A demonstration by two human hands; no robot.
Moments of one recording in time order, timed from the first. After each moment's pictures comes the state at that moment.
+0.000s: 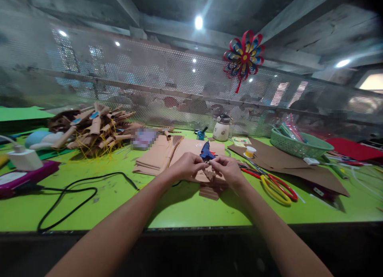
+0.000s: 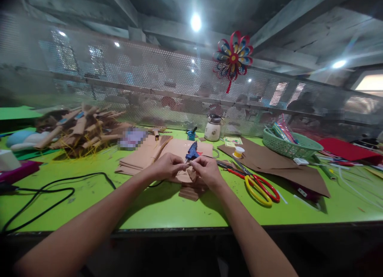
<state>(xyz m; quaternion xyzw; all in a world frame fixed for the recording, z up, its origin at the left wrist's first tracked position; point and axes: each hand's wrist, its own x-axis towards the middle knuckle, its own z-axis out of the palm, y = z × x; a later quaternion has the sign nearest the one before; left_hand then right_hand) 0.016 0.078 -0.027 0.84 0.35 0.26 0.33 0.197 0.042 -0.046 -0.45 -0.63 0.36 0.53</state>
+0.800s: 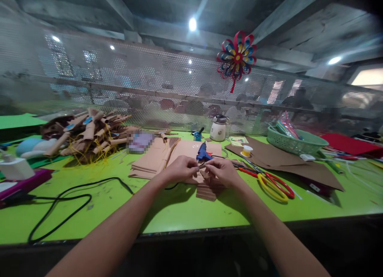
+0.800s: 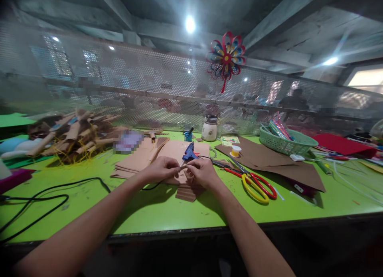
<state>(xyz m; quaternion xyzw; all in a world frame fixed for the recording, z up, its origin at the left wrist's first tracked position) 0.008 0.082 -0.030 0.85 0.33 0.25 0.33 0.202 0.042 -0.042 -0.47 -0.72 0.24 0.46</state>
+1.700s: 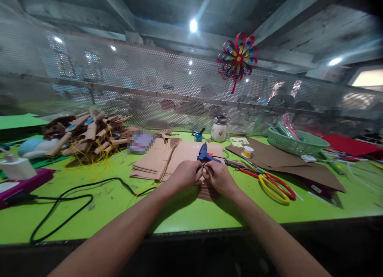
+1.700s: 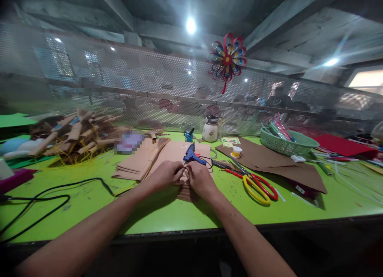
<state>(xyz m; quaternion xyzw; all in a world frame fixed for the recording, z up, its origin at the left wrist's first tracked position) 0.025 0.068 -0.037 0.89 0.40 0.23 0.07 0.188 0.041 -0.063 -0.49 -0.78 -0.03 0.38</state>
